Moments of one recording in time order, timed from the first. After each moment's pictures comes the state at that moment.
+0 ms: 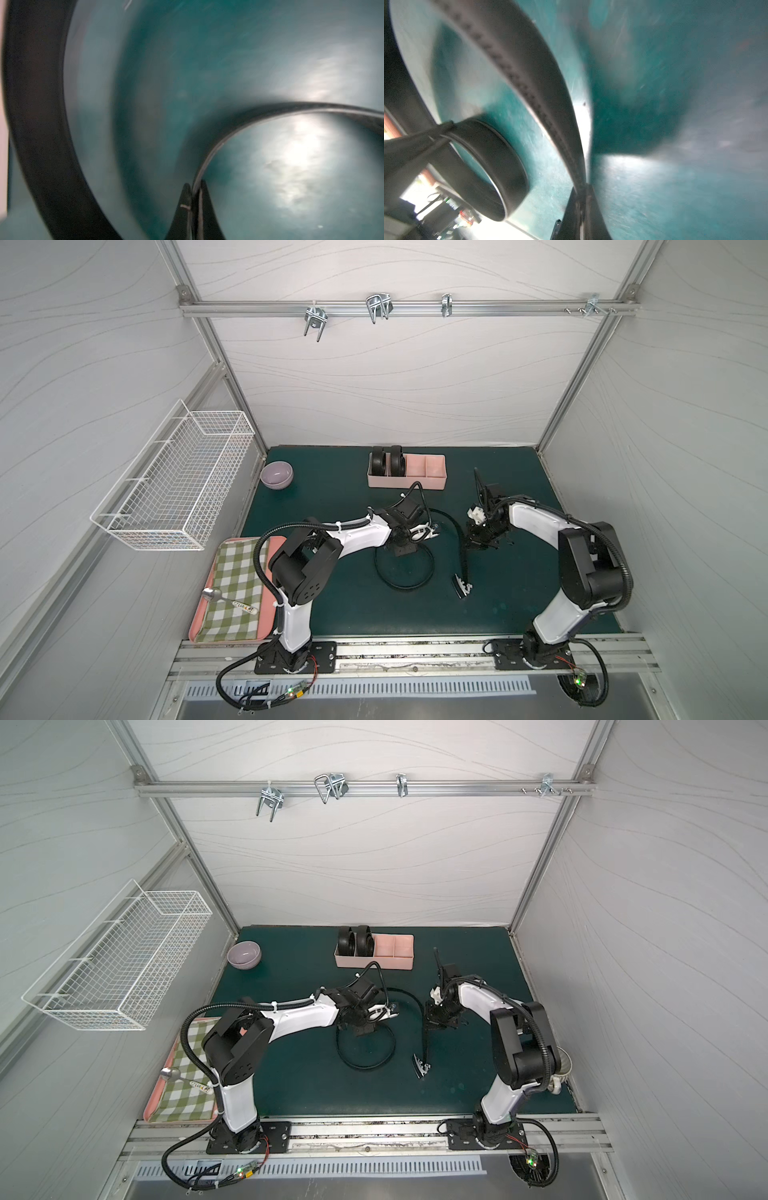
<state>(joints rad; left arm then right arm) -0.74 1.89 1.22 -0.47 -0.06 0.56 0.28 1.68 1.06 -0.79 -0.39 0.31</state>
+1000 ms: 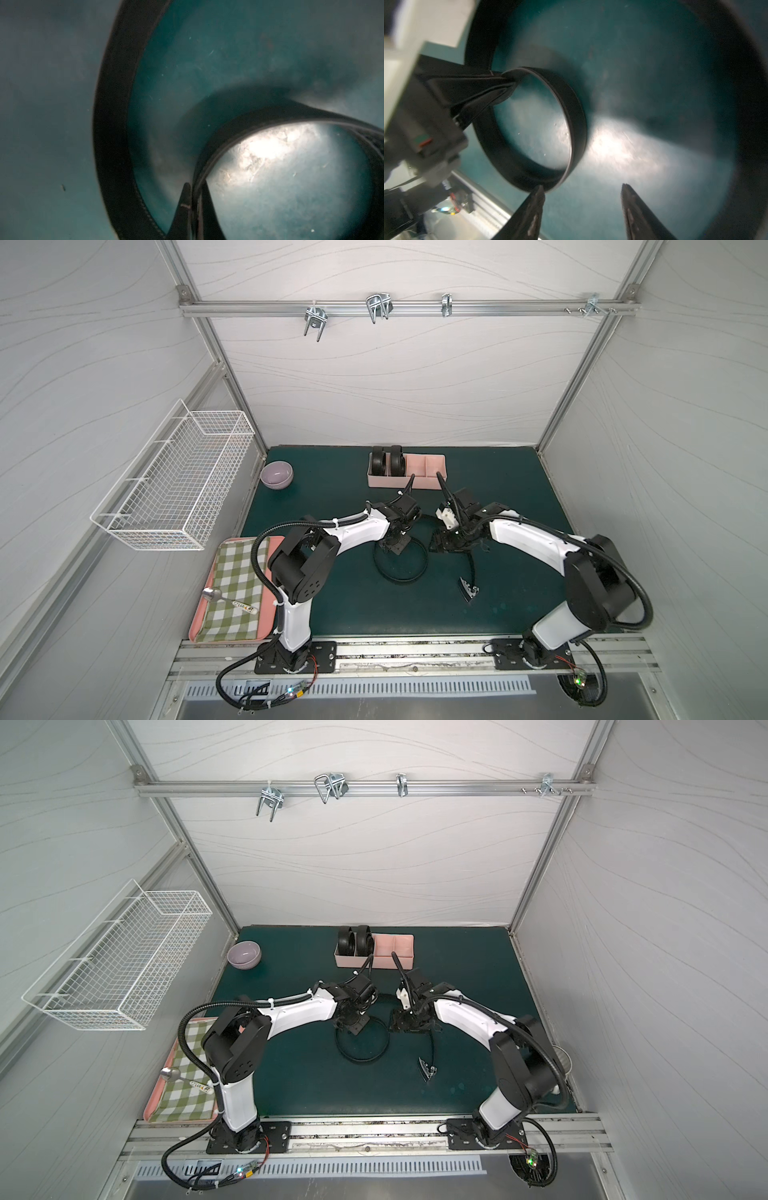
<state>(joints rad) -0.73 1.91 1.28 -0.69 -0.14 -0.06 0.64 1.62 1.05 -0.65 -0.33 0.43</state>
